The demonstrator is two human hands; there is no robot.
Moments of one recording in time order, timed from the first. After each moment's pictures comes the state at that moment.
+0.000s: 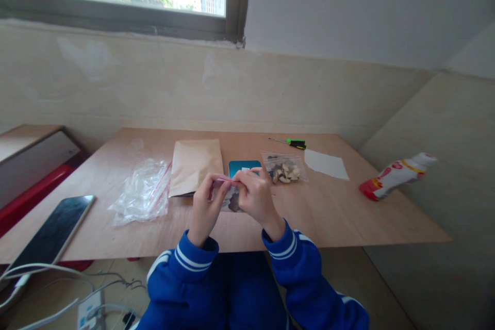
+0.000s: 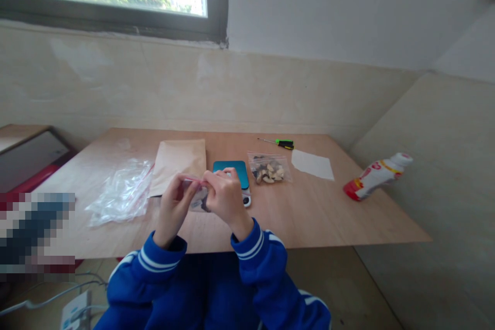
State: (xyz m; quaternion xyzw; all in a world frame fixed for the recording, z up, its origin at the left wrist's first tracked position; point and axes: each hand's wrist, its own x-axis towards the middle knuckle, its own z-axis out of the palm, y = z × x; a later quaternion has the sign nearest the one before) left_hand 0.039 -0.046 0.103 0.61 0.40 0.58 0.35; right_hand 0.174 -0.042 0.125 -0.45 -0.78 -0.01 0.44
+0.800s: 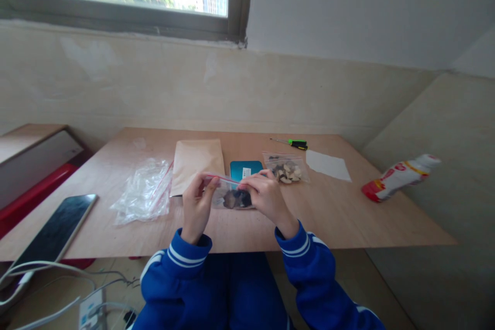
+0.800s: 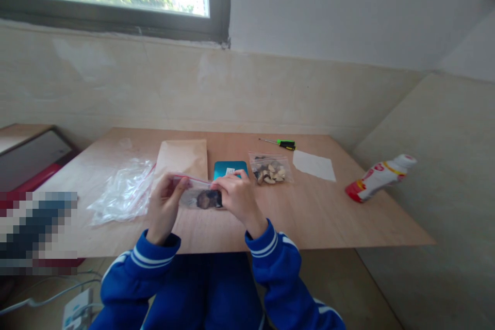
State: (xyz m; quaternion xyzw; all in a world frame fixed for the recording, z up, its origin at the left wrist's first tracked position) left_hand 0.027 -0.043 0.108 0.56 0.44 0.62 0.32; right_hand 0.203 -0.036 0.115 -0.45 -0.81 0.02 0.38
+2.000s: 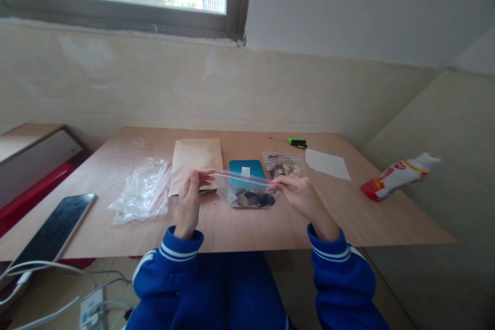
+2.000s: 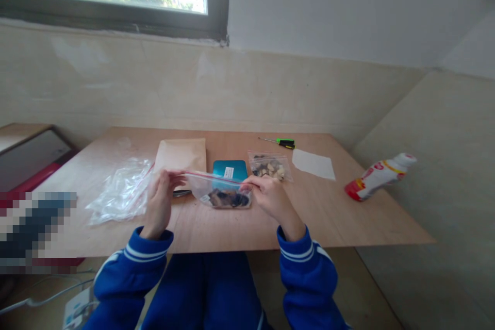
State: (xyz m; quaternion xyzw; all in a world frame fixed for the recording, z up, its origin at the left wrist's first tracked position) left_hand 0.015 -0.027 0.094 0.48 0.40 0.65 0.44; right_hand 0.271 -0.055 0.136 -0.48 -0.77 0.16 0.38
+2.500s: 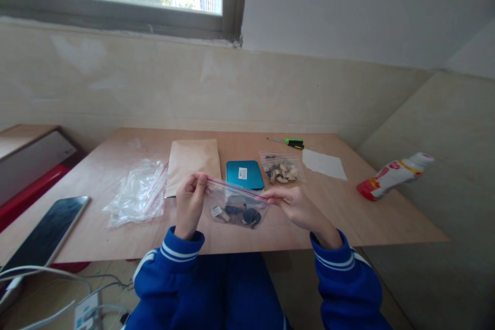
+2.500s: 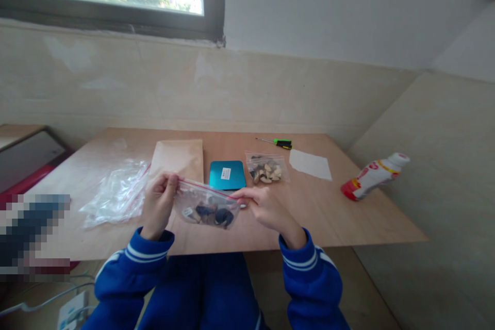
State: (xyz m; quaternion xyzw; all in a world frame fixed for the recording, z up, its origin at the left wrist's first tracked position) left_hand 0.024 -0.032 0.107 0.55 0.46 0.62 0.31; right_hand 0.275 -0.068 0.128 -0.44 -0.75 0.34 0.36
